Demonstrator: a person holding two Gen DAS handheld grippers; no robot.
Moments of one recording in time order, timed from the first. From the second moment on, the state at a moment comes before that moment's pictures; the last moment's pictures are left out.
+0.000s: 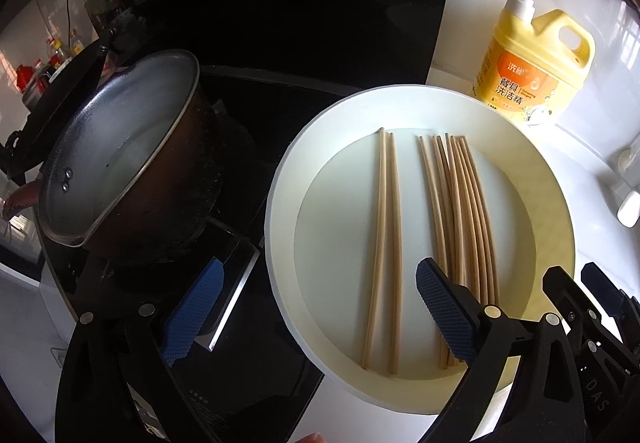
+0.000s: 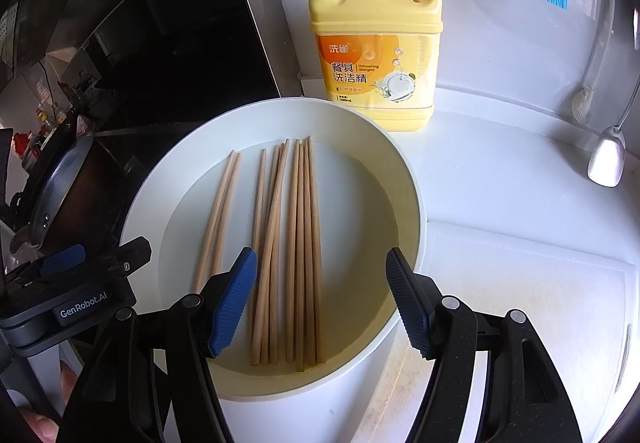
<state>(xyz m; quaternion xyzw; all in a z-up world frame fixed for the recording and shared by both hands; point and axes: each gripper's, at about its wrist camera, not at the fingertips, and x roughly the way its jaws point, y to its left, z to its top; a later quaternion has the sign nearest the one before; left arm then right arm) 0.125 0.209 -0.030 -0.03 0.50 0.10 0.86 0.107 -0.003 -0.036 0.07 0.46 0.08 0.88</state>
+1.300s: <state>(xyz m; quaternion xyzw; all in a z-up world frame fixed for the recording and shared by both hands) 0.124 0.204 -0.027 -0.03 0.50 0.09 0.86 0.104 -0.005 -0.033 0.07 0.46 0.08 0.88</state>
